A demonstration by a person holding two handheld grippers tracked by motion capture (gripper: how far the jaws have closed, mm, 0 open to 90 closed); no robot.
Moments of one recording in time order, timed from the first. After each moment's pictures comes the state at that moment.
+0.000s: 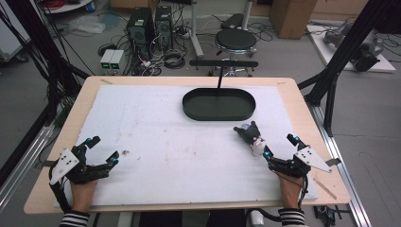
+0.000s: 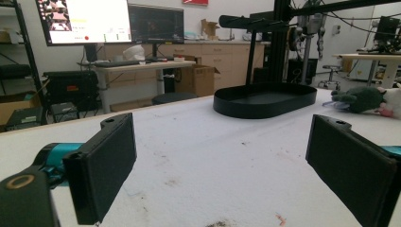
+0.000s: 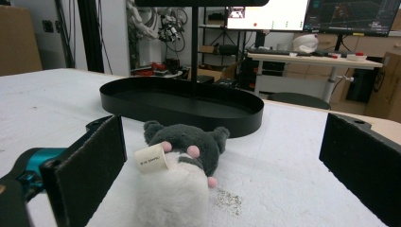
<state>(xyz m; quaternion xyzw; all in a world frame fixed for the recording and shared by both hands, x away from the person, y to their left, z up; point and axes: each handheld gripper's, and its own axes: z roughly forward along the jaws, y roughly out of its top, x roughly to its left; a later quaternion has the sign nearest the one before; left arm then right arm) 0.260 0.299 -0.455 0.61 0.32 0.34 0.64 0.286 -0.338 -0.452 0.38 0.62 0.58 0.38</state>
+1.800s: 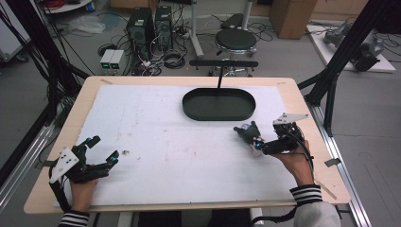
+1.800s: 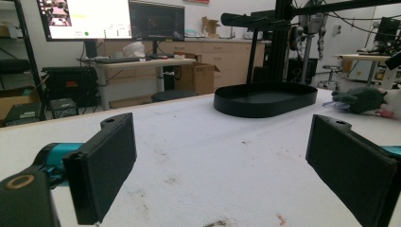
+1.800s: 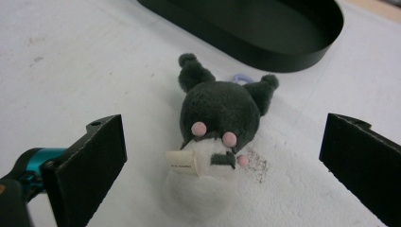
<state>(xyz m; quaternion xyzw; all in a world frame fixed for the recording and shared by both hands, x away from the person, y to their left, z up) 0.262 0.300 -0.455 0.61 0.32 0.33 0.64 0.345 -0.305 -0.371 0.39 0.83 0.35 0.19</state>
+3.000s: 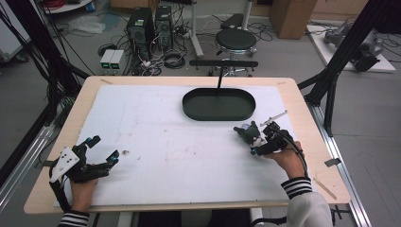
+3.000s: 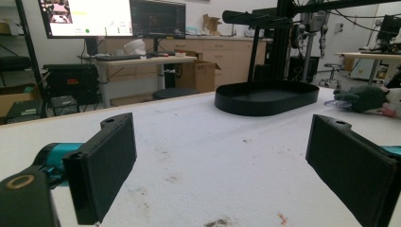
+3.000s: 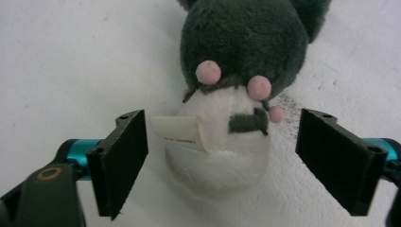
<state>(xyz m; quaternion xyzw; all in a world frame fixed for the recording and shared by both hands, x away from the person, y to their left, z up) 0.263 0.300 -0.454 0.61 0.33 0.33 0.64 0.368 -0.290 -0.399 0.43 0.87 0.22 0.09</state>
